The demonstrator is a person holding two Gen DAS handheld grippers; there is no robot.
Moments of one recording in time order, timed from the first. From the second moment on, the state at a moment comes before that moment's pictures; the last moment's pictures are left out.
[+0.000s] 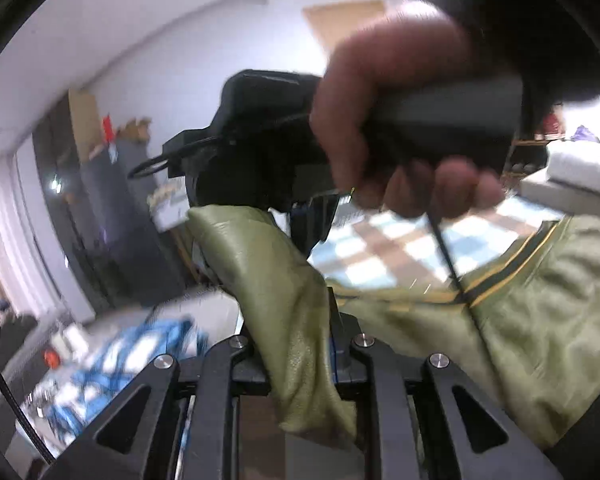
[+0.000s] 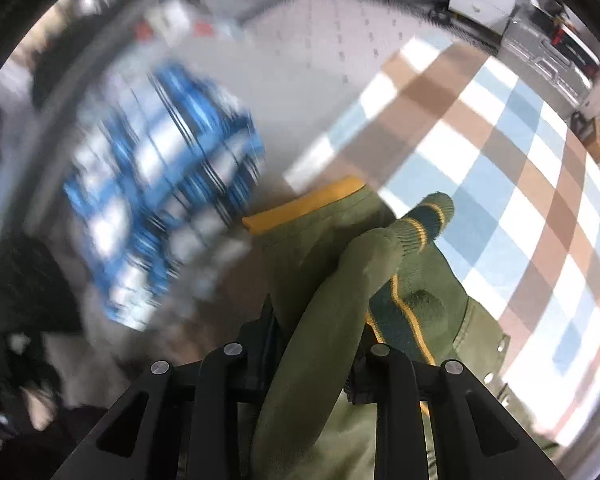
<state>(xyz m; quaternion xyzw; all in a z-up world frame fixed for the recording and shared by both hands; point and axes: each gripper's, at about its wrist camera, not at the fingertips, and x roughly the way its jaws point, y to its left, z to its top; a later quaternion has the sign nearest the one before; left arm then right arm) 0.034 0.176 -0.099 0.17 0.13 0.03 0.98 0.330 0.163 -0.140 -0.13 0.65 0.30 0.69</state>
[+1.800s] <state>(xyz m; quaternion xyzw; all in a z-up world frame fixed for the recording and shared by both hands) 0.020 0.047 -0.144 0.05 0.35 -0.40 0.85 0.258 -0.147 -0.139 0.04 0.59 0.21 0.78</state>
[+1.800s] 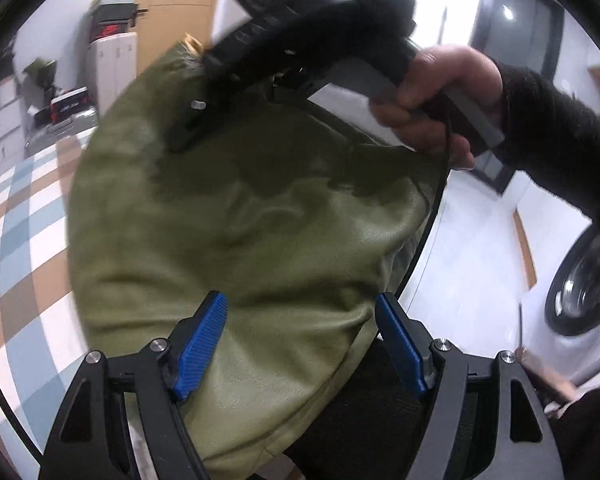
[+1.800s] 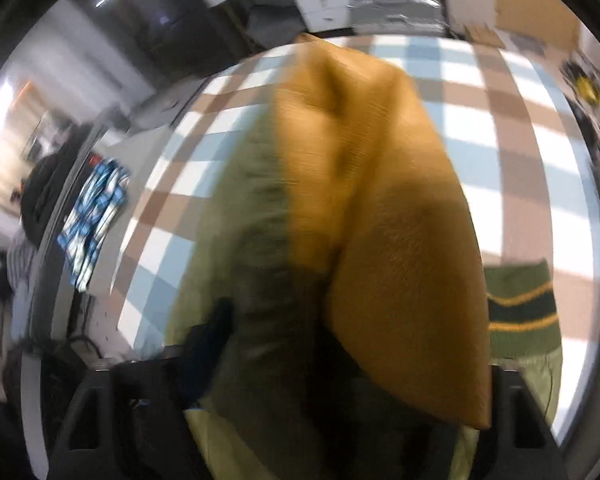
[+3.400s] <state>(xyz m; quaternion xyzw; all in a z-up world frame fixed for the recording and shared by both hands) 0.080 0.198 -0.114 -0.15 0.27 -0.32 0.90 0.207 -0.208 -0.075 0.32 0.34 0.36 0.81</state>
